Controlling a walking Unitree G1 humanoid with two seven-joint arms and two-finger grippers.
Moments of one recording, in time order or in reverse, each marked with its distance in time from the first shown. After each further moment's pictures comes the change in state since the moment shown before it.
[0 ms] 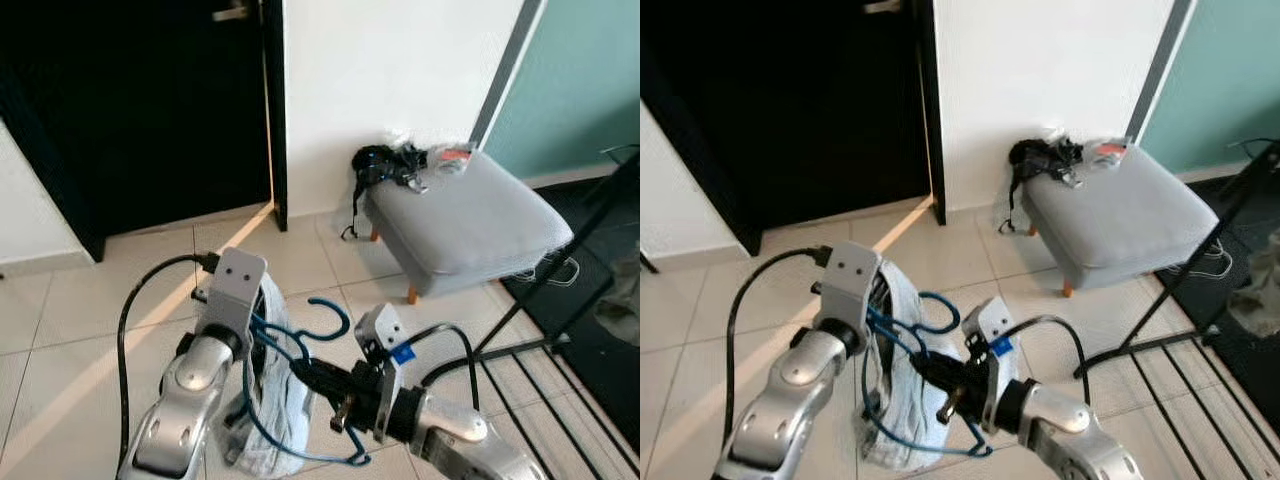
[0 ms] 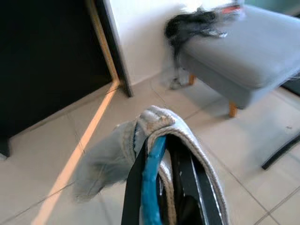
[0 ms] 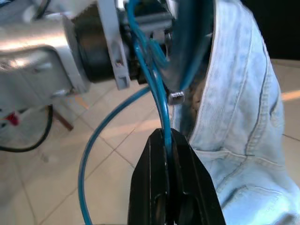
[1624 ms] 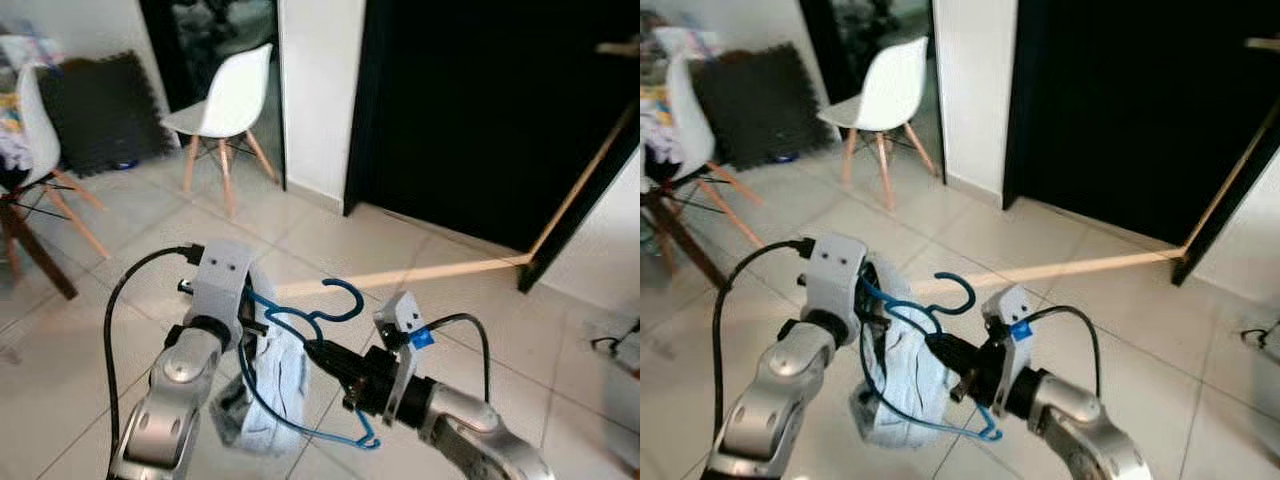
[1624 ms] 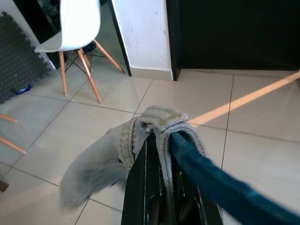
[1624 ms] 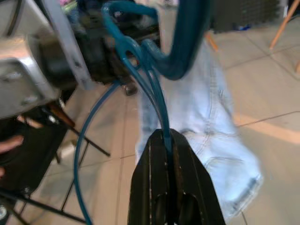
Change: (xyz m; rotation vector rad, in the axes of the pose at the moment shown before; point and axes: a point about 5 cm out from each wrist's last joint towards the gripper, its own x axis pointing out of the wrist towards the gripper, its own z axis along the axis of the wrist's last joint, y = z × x) left arm 0.004 0.014 0.012 0.002 -0.057 0.052; right arm -0.013 -0.022 0.010 0.020 -0.062 -0.102
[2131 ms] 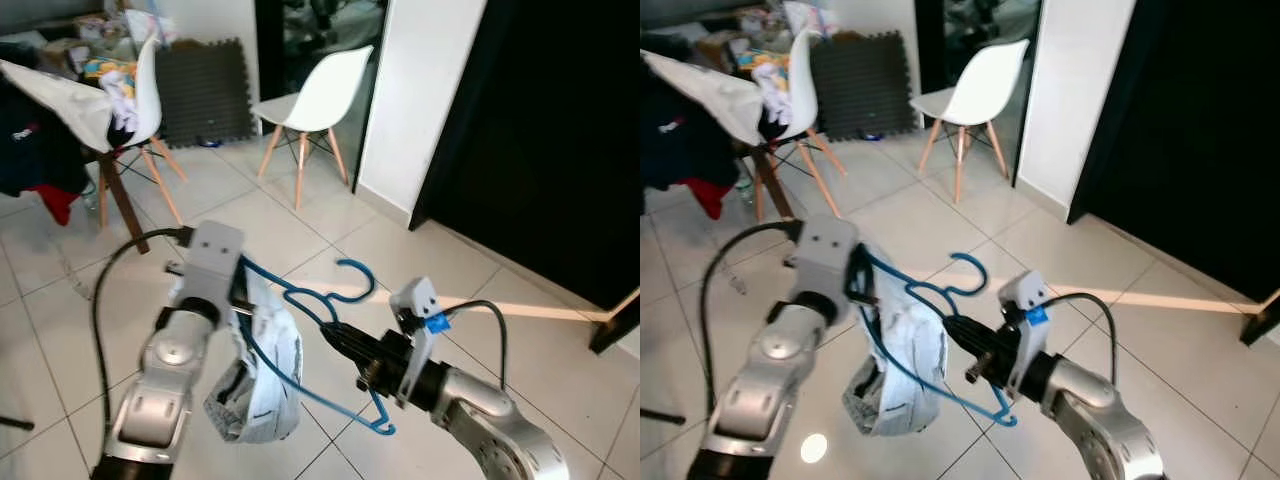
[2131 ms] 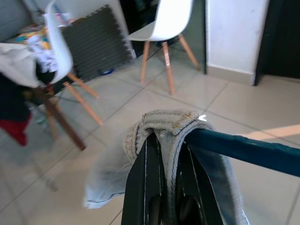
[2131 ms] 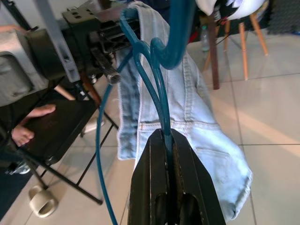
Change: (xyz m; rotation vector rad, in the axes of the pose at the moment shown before) left arm 0.003 0.030 0.004 0.074 -0.017 0.146; right arm -0.003 -0.012 0.013 -0.066 -0.002 -0.021
